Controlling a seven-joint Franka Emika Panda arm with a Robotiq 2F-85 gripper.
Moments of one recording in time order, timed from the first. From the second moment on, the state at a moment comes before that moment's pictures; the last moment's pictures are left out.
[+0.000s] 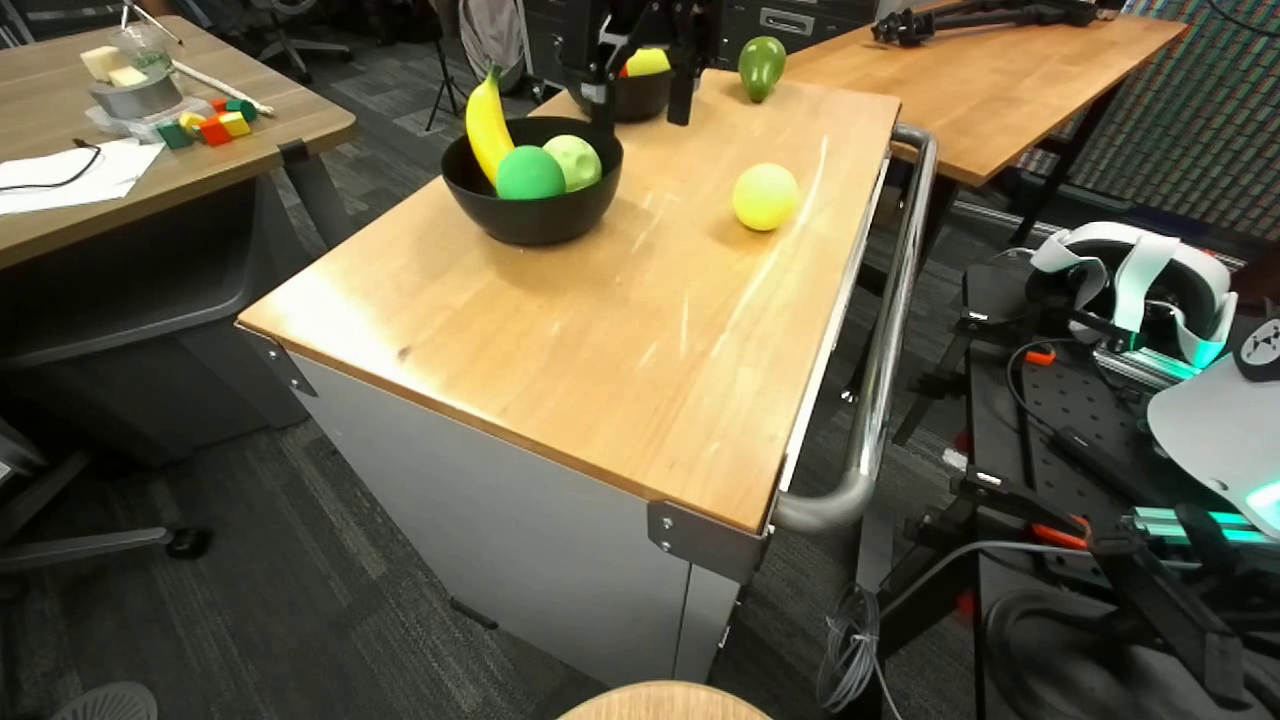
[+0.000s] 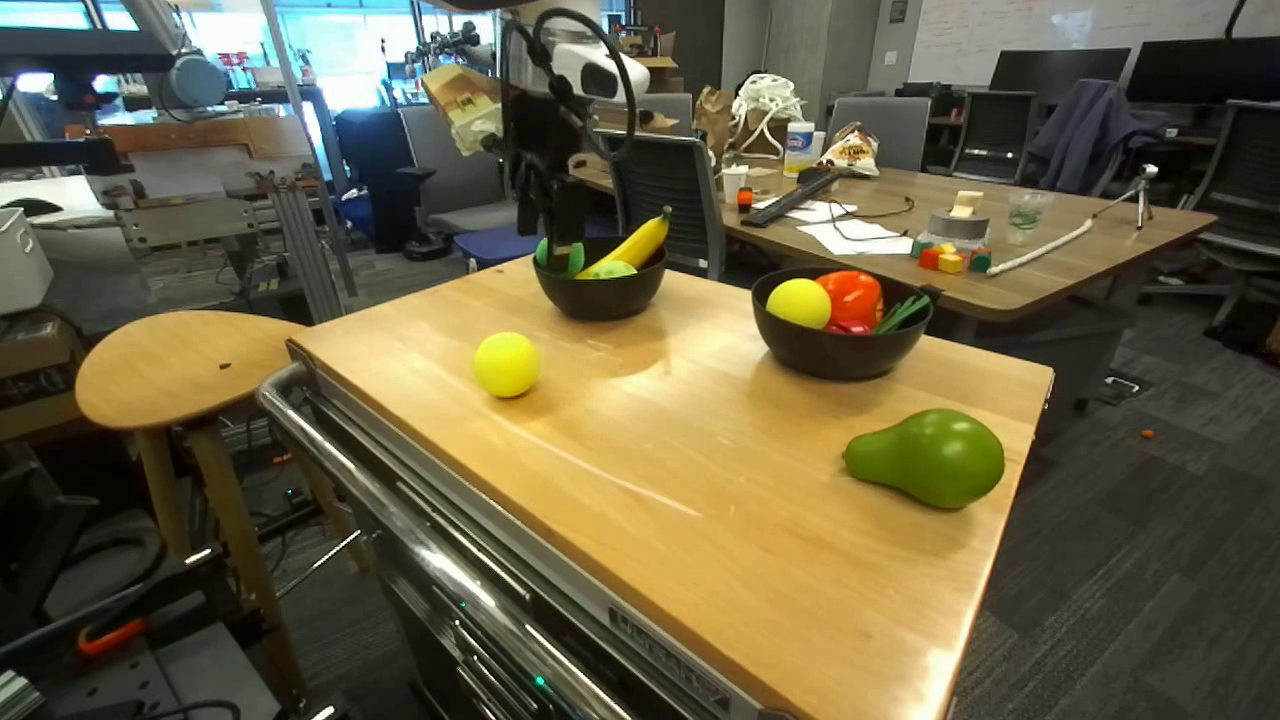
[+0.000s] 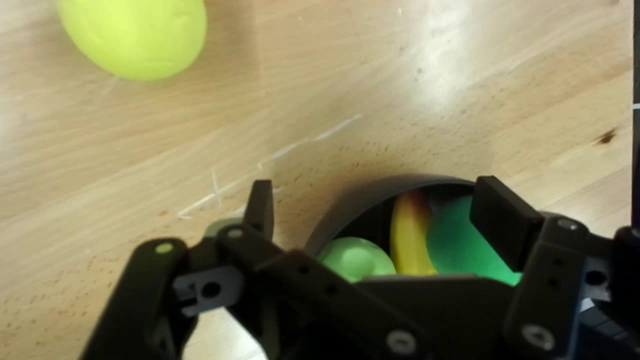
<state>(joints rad) 0.01 0.11 0.00 -2.10 0.23 2.21 0.23</state>
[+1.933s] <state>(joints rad) -0.03 0.15 -0.04 -2.14 -0.03 2.09 0.44</state>
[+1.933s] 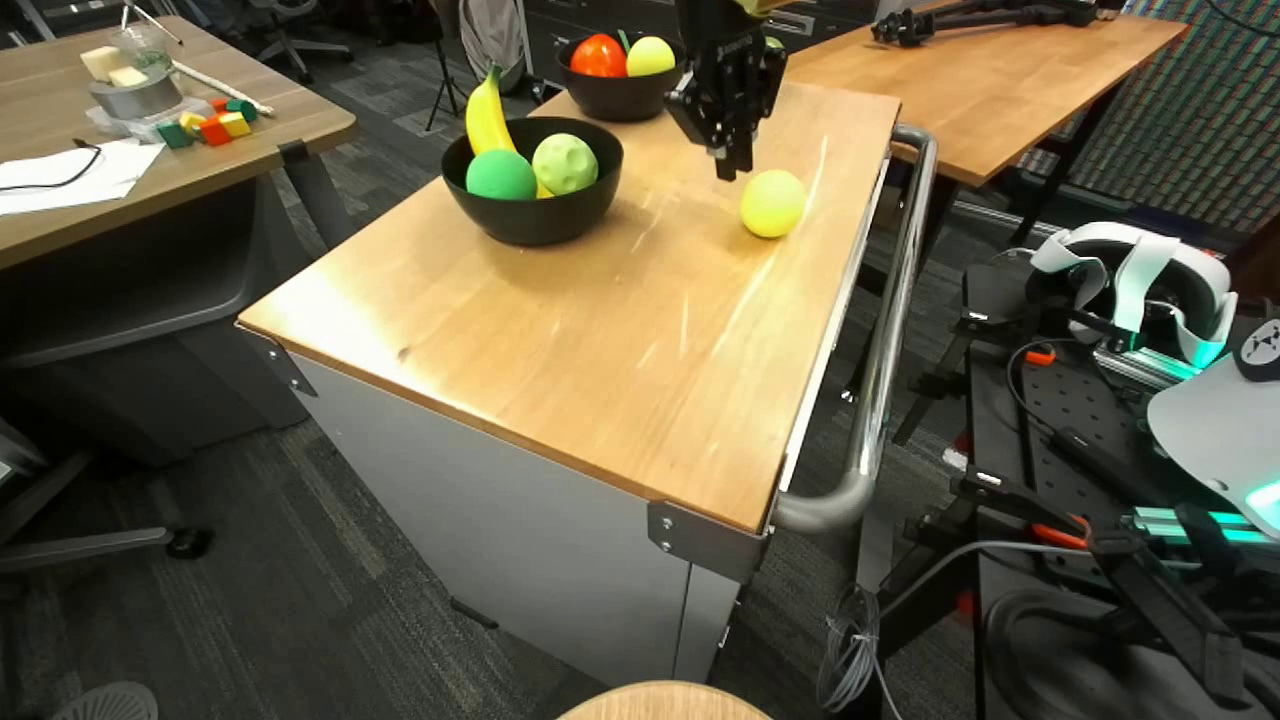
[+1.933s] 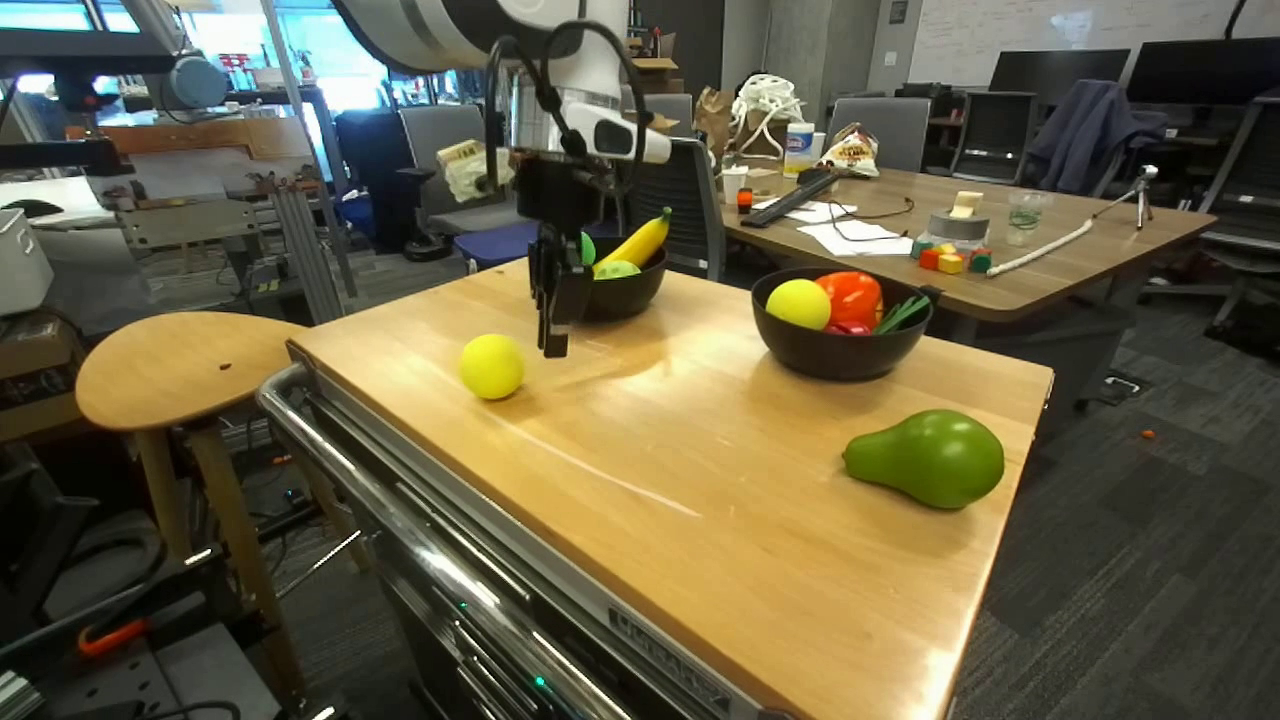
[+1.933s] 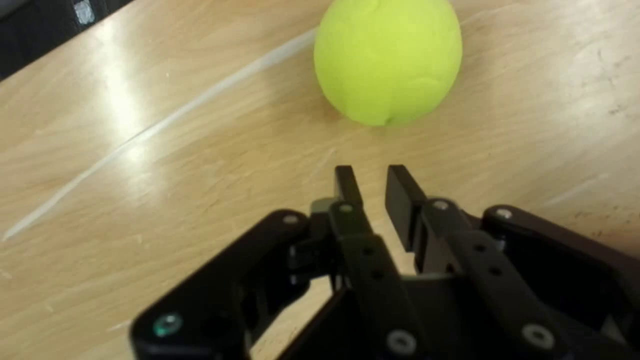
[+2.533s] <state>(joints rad) -0.07 0.16 -0.09 -1.90 0.06 1.83 0.41</state>
